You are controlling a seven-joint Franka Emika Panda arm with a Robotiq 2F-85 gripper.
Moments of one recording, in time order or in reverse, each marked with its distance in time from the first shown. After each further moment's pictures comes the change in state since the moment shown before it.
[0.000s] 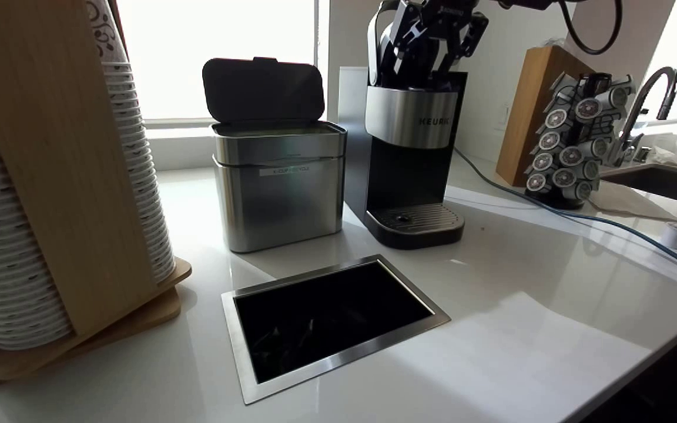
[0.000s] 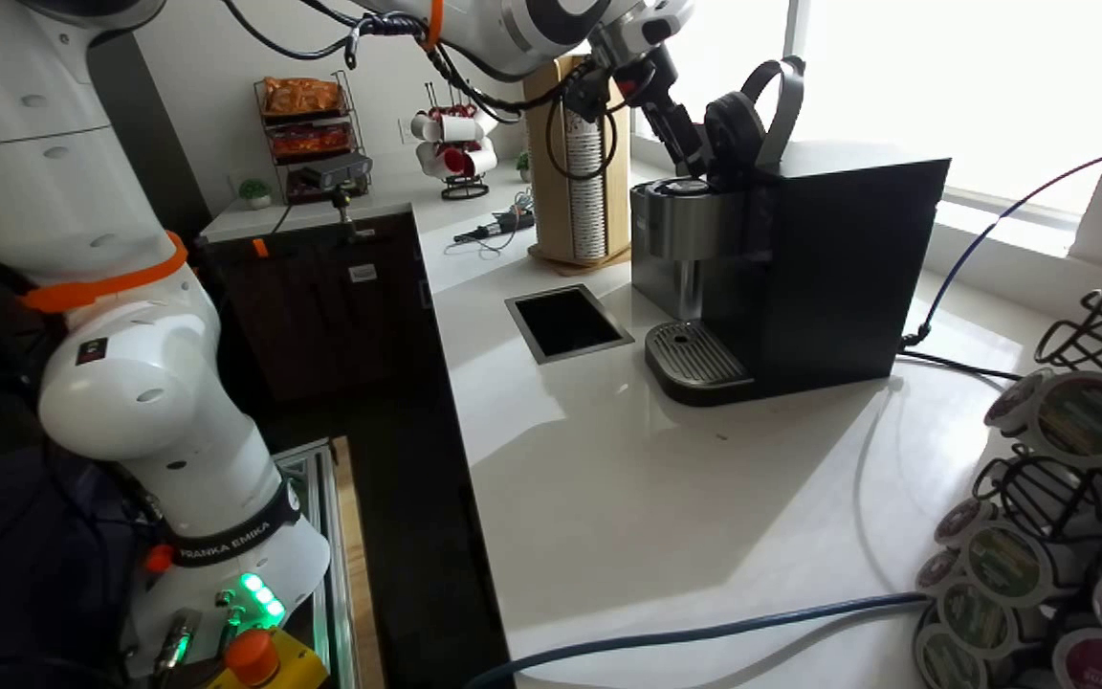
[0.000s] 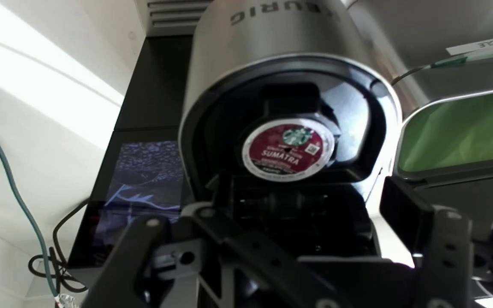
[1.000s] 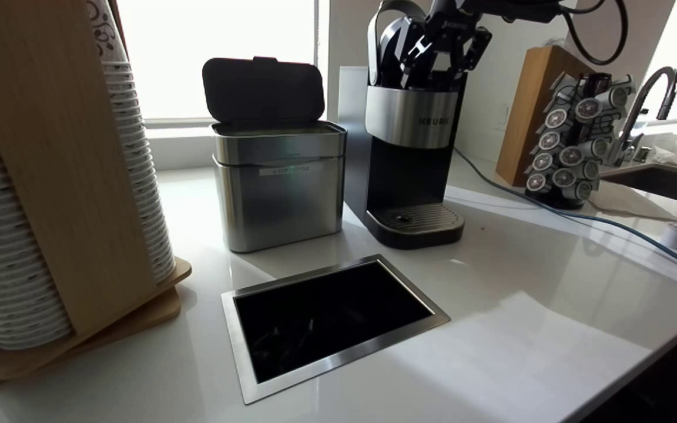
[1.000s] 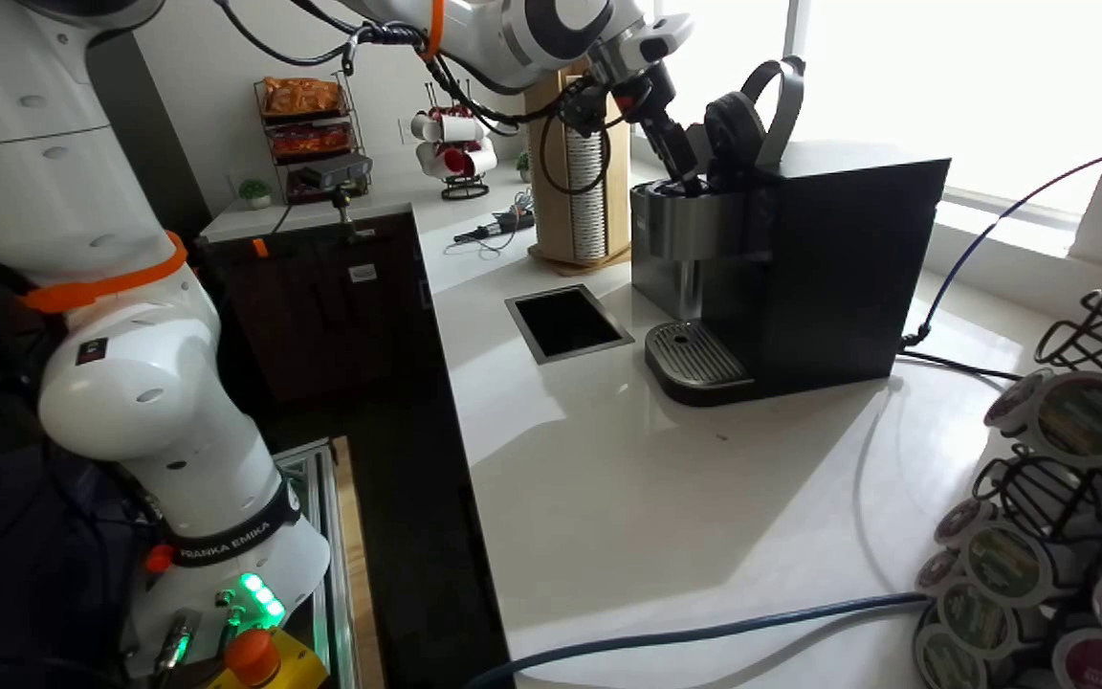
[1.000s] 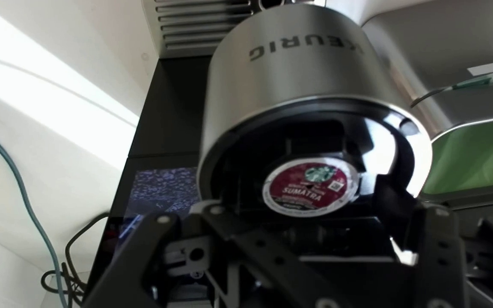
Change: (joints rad) arm -0.001 -0.003 -0.005 -0.037 -0.015 0.000 0.027
